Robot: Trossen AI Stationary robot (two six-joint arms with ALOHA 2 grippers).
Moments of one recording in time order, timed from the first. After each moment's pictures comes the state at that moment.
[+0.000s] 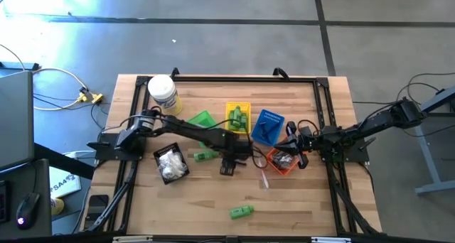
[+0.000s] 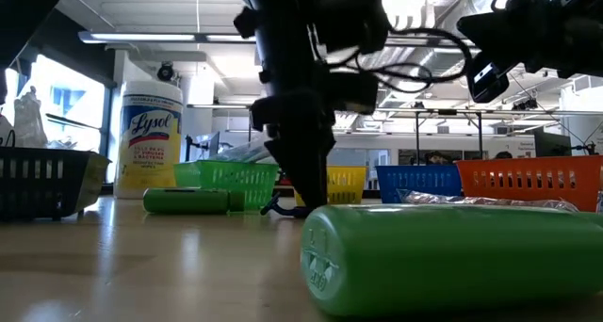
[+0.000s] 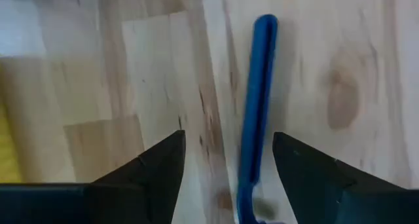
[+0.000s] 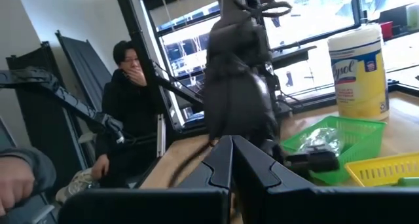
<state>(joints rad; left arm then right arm) -0.10 2.13 1.62 -0.72 -0.03 0.05 0.22 0.91 0.01 1.06 0.07 0.28</state>
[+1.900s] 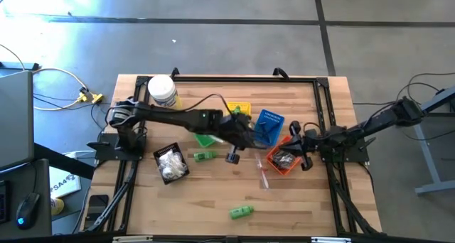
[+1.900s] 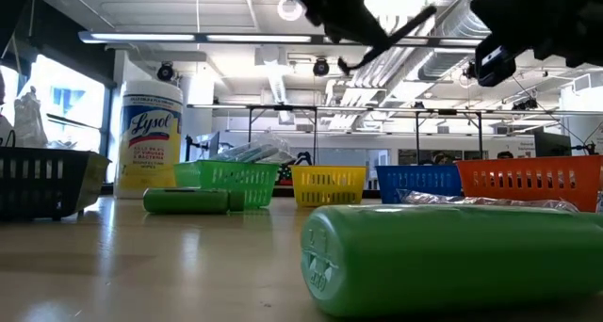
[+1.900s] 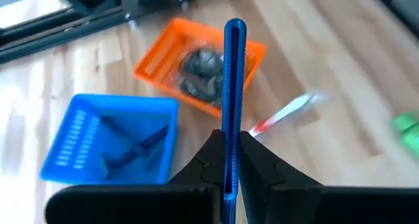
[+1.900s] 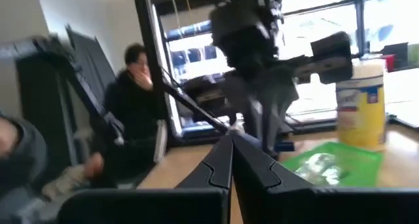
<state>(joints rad) -0.05 1.84 1.62 -0.44 0.06 0.25 0.28 0.79 0.01 0.99 0.11 0.16</state>
